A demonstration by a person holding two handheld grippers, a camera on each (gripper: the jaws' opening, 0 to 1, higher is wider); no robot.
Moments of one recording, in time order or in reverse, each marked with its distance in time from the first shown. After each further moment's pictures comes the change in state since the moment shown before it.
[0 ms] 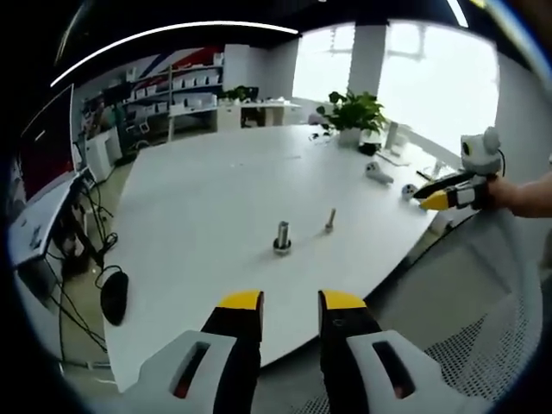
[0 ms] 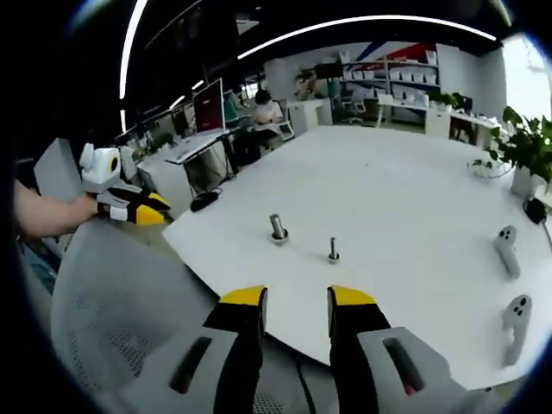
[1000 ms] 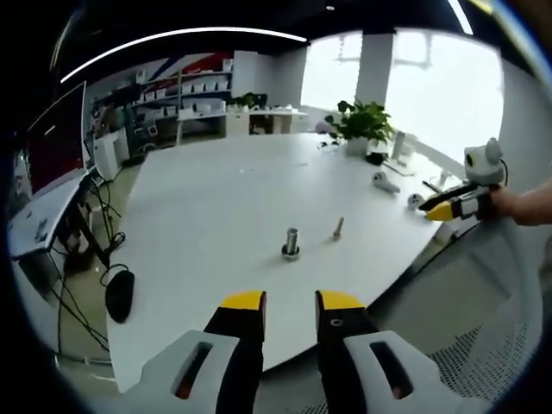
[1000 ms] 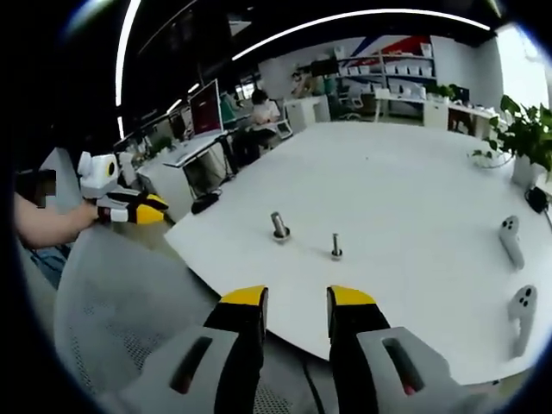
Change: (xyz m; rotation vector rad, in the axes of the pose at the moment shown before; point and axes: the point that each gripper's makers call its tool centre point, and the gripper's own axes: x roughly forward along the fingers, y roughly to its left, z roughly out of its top) left arm -0.005 0.009 0.004 -0.032 -0.045 0.028; right arm 0.000 0.002 -0.002 0.029 0.003 0.000
